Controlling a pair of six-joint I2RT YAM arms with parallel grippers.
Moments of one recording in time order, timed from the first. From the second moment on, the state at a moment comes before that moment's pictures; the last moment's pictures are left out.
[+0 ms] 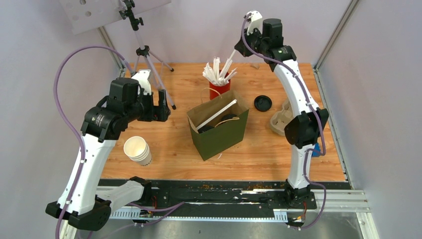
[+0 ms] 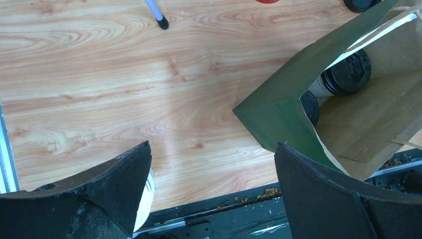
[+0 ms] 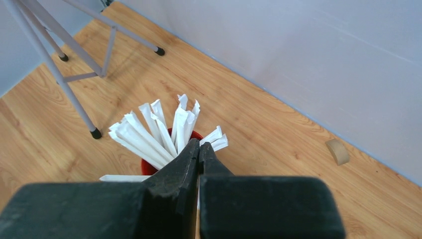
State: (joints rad) left arm -0.36 1.06 1.54 -1.15 -0.02 -0.25; right arm 0.28 2.08 2.28 -0.51 -0.40 -0.05
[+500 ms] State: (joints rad) left arm -0.36 1.04 1.47 -1.07 0.01 -0.27; right arm 0.28 1.50 2.03 -0.51 -0.35 0.06
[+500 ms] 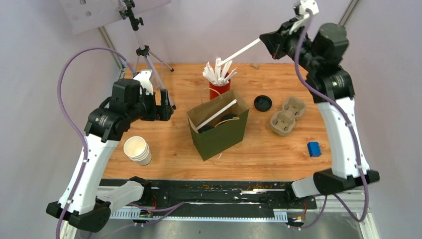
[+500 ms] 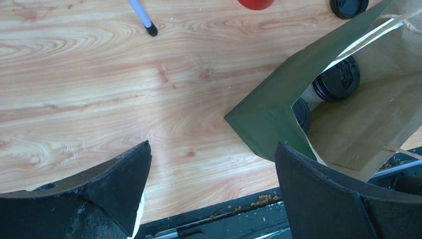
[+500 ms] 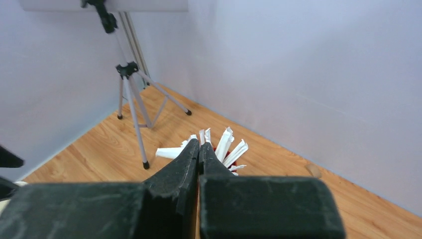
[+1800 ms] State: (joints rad) left arm -0.36 0.99 1.46 -1.01 -0.03 -0.33; right arm 0.31 1.37 1.31 -0.28 -0.78 0.32
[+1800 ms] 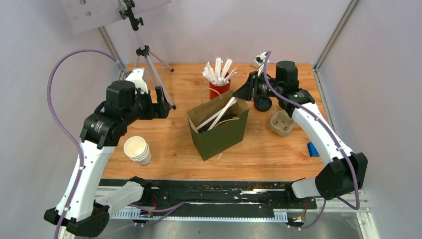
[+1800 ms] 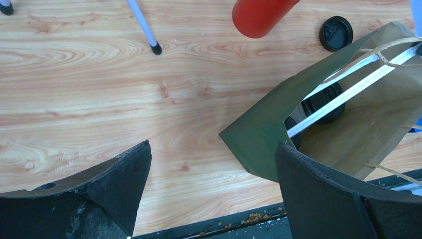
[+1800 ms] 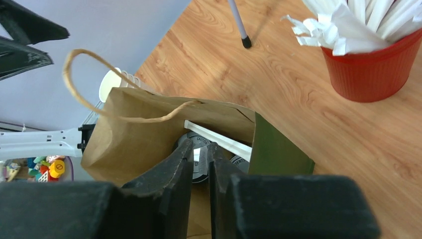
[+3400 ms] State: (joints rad) left arm -0.36 0.80 1.30 -0.68 -0.02 -0.24; right arm 0.31 1.03 1.52 -0.75 -0.01 0.30
